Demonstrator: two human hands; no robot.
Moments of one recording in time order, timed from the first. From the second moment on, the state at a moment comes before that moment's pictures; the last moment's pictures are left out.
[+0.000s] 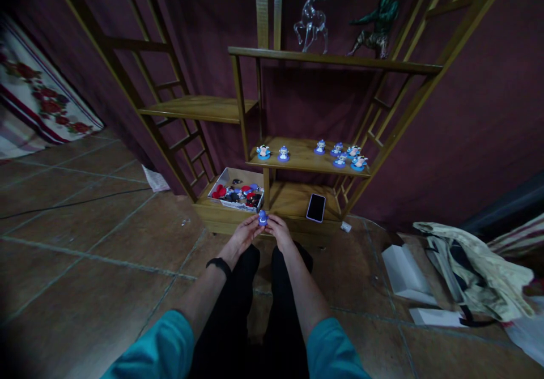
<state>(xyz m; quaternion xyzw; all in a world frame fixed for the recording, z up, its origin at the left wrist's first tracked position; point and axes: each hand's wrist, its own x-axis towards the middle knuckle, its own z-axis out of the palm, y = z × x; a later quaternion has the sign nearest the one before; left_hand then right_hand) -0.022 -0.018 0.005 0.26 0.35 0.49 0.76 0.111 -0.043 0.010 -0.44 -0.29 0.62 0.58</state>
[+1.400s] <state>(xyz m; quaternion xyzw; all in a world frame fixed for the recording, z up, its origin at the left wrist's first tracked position) -0.025 -0.015 0.007 0.25 0.37 0.45 0.78 0.113 -0.042 0.012 -0.44 -0.30 0.62 0.58</state>
